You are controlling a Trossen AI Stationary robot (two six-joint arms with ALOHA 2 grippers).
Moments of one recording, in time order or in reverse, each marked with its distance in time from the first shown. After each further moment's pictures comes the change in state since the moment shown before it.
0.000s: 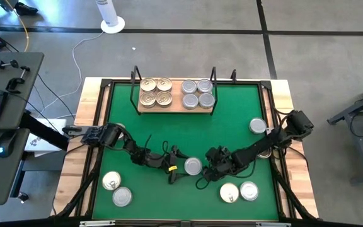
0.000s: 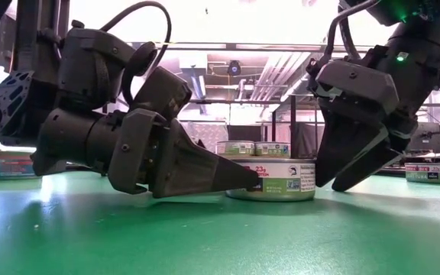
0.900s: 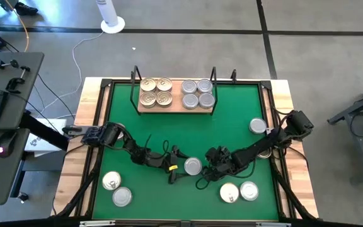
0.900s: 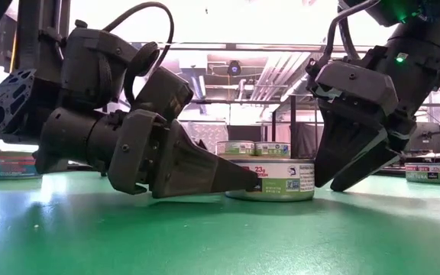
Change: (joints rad) left arm 0.010 -0.008 0.003 -0.027 0.019 0.006; right arm -0.002 0.002 0.000 0.005 0.007 -0.012
